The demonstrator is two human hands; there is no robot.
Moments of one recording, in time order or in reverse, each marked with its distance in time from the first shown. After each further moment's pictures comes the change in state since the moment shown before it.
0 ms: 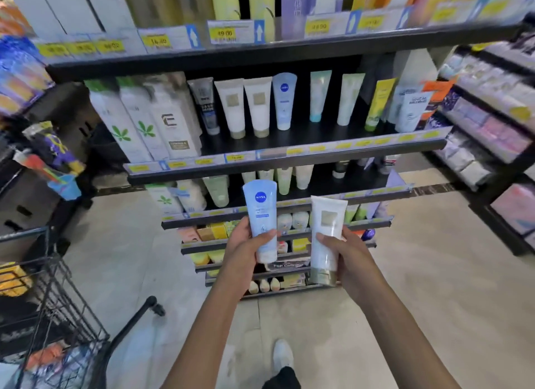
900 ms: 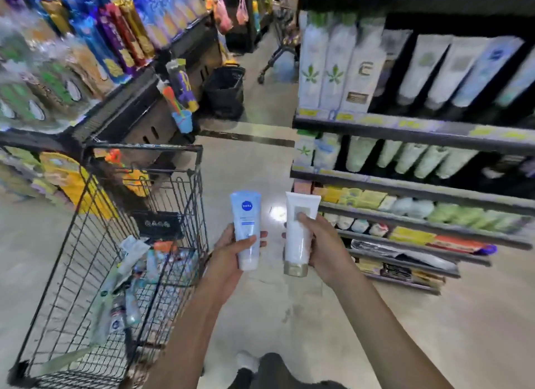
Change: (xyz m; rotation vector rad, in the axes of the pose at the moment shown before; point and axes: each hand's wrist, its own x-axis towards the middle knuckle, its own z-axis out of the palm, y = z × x) left_hand -0.169 0.014 -0.325 -0.225 0.314 0.019; right_hand -0.056 0.166 0.300 -0.065 -0.354 0.256
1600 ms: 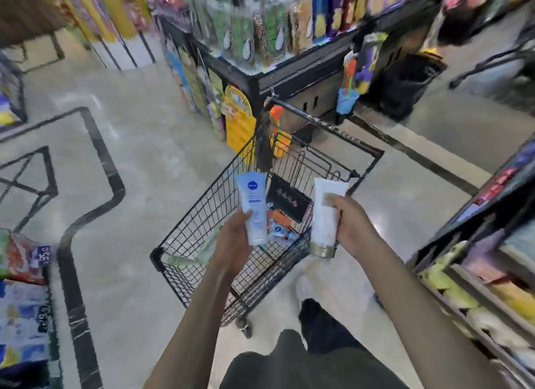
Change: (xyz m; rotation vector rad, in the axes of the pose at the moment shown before) left_hand -0.037 0.107 -0.275 -0.281 0.466 0.307; right_hand 0.159 0.099 0.304 -0.351 -0.417 0.279
